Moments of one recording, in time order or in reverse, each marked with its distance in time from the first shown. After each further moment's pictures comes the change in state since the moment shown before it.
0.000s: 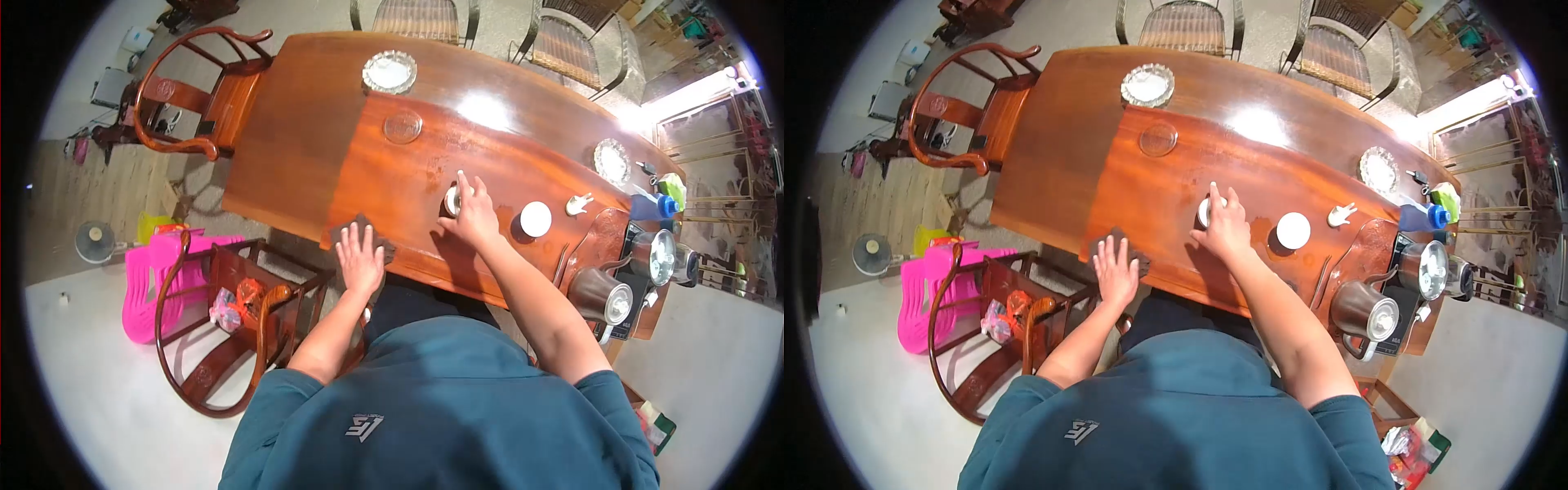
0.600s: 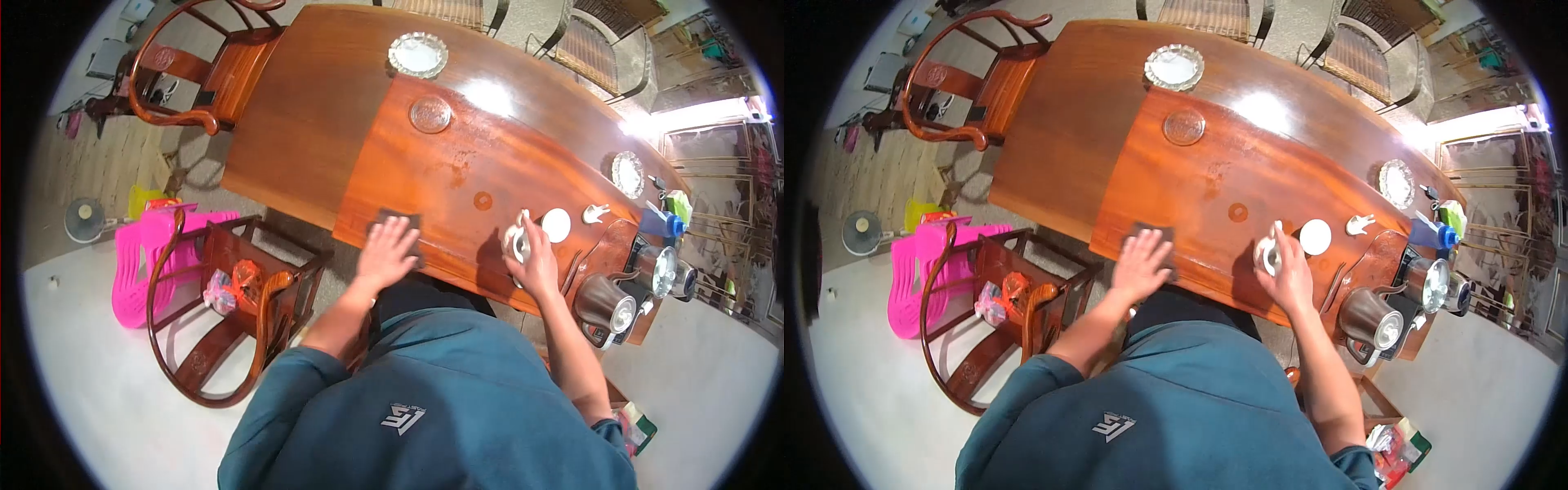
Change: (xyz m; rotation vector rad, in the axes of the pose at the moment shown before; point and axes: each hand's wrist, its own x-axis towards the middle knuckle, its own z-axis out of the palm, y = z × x) left_hand 0.011 -0.021 -0.001 -0.007 -0.128 0.467; right_hand -0.082 0.035 -0.051 0.095 0.011 -0.065
